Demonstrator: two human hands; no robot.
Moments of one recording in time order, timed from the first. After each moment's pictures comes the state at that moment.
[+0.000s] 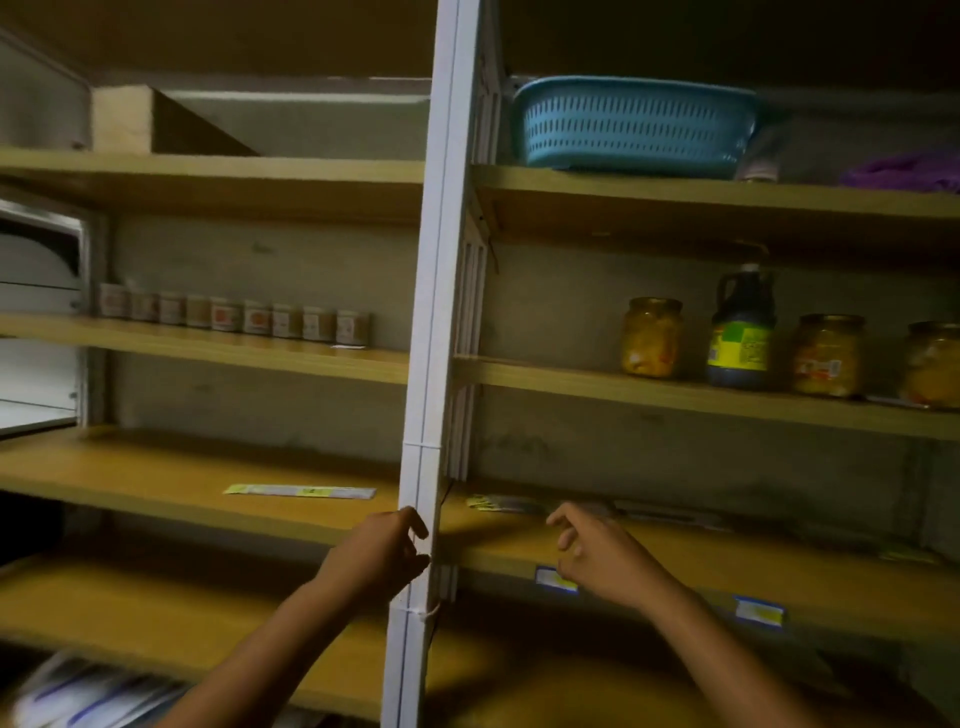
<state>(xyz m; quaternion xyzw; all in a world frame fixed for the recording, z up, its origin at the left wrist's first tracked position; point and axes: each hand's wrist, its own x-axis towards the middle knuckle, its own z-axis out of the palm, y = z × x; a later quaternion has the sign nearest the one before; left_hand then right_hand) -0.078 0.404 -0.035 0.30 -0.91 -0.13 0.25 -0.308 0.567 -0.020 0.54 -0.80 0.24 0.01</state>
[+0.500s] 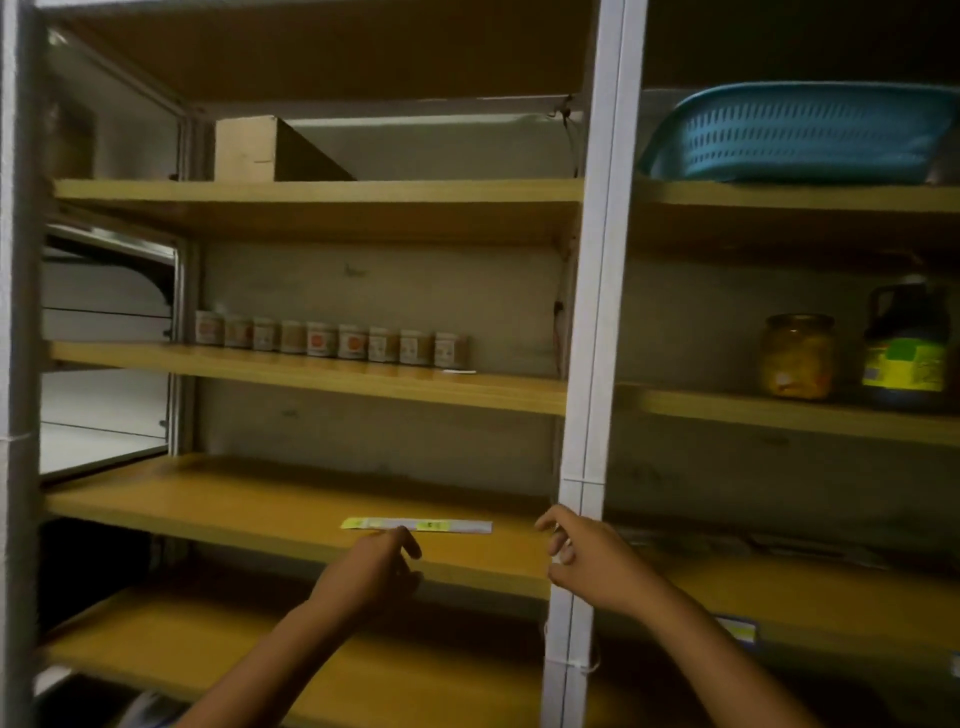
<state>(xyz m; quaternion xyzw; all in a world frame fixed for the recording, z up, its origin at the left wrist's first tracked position) 0.062 0.240 -0.043 0.32 -0.90 -0.14 0.25 -0.165 0.402 -0.014 0.58 -0.77 0.28 -0.01</state>
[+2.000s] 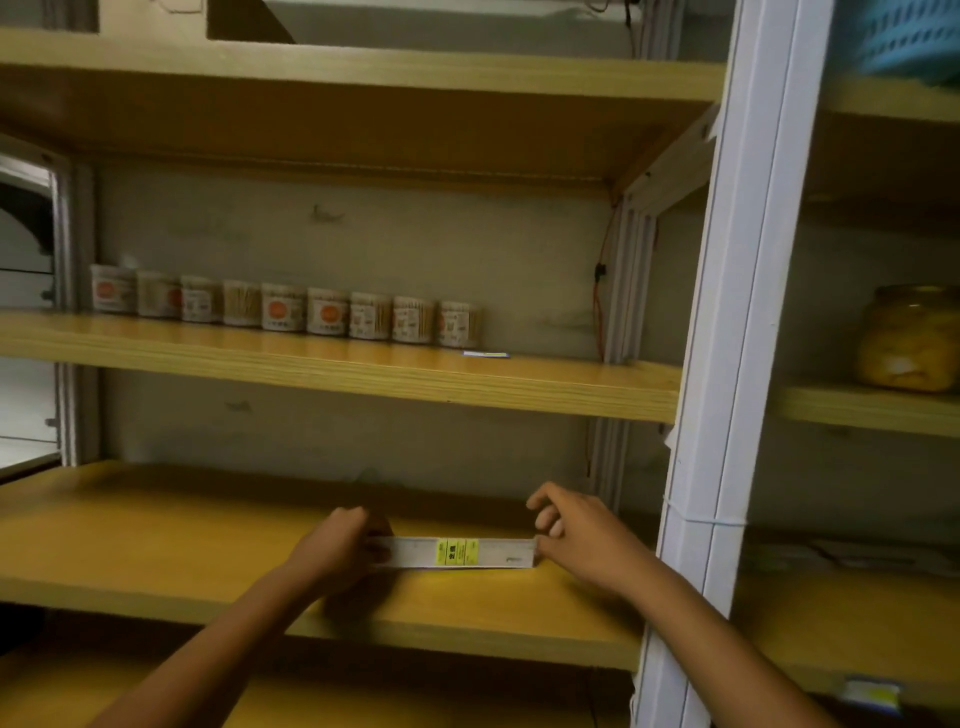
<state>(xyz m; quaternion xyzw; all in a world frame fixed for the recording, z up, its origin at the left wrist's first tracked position) 0.005 -0.009 -0.062 0.29 -0.93 -0.10 0.19 -0.194 0.227 -0.015 0.54 -0.80 0.27 0.02</state>
